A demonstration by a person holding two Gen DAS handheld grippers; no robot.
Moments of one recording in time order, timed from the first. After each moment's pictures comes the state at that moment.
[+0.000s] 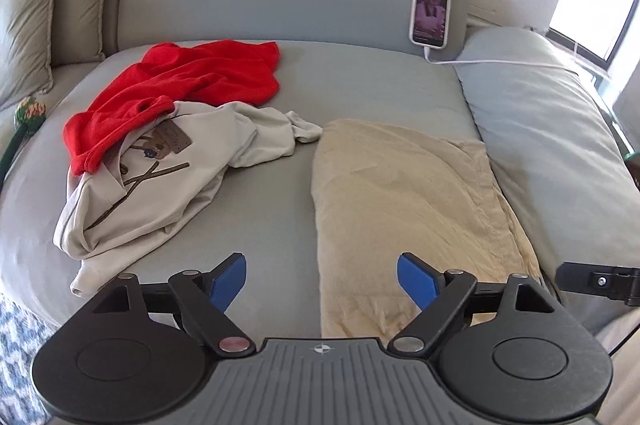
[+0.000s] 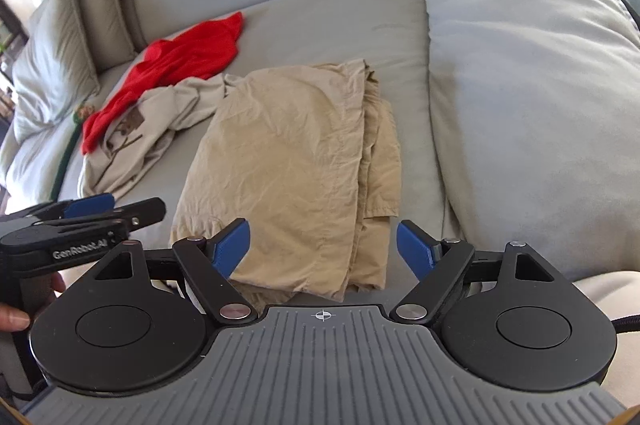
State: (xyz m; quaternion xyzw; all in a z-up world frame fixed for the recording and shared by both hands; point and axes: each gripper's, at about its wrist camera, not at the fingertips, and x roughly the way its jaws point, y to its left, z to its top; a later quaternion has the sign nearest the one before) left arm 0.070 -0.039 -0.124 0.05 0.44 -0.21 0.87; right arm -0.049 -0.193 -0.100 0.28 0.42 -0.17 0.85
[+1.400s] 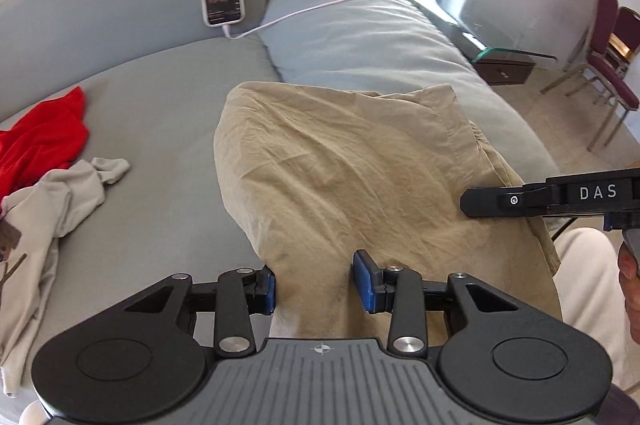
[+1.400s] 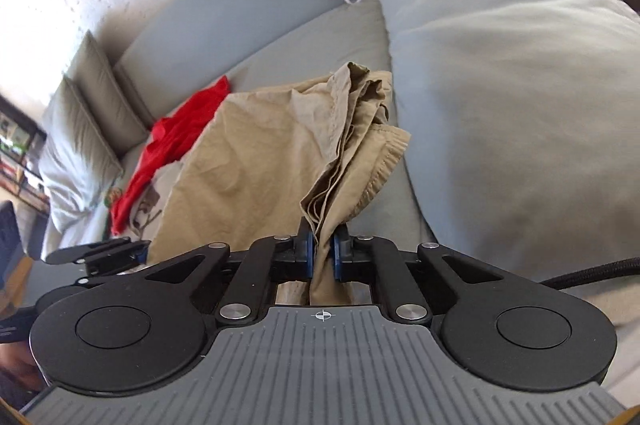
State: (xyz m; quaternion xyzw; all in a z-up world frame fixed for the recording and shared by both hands) left arm -0.007 -0.168 -0.091 0.17 0.43 -0.45 0.76; right arm -0.120 -0.240 -0.098 0.40 0.33 -0.18 0.84
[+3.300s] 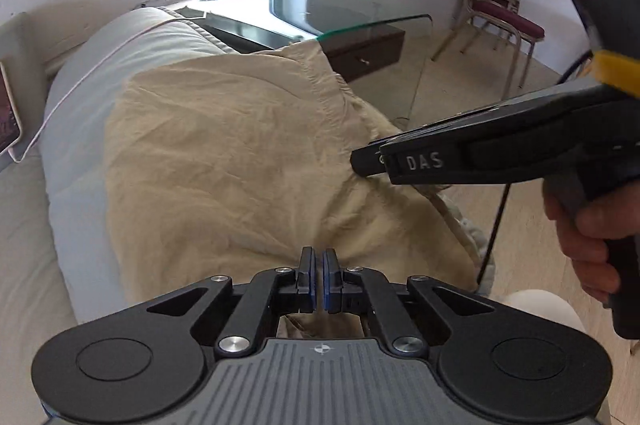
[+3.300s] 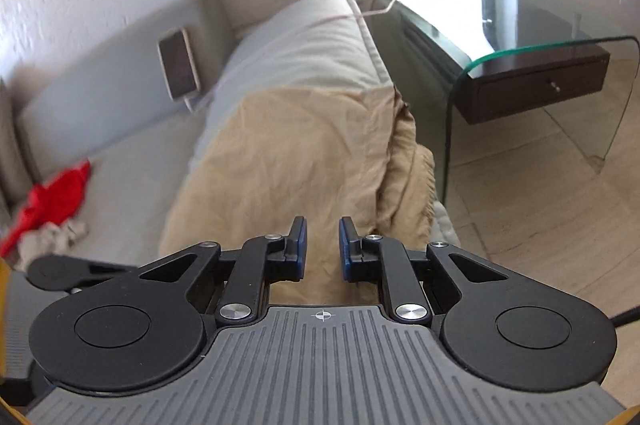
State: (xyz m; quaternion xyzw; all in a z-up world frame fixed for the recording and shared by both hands) left arm -0.101 -0.402 -0.152 0.24 0.33 -0.60 0.69; right arm -0.209 -0.411 -0.122 0.23 0.34 -0.36 0.84
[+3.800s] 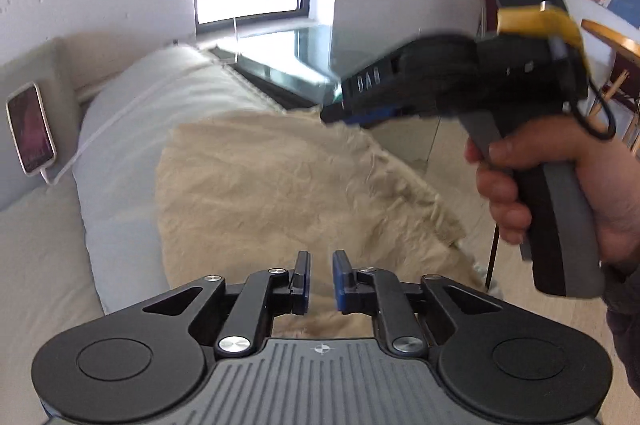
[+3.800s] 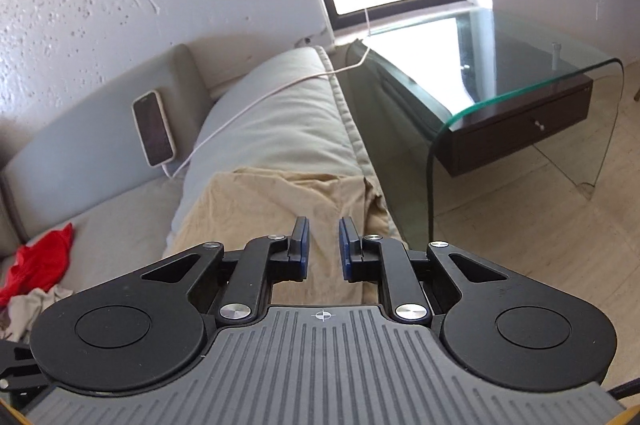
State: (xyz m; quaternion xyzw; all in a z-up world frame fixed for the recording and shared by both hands) left arm -0.081 -0.397 -0.140 0.21 0.32 -0.58 0.72; right arm -0.191 -0.461 -0.100 0.26 0.23 -0.38 0.86
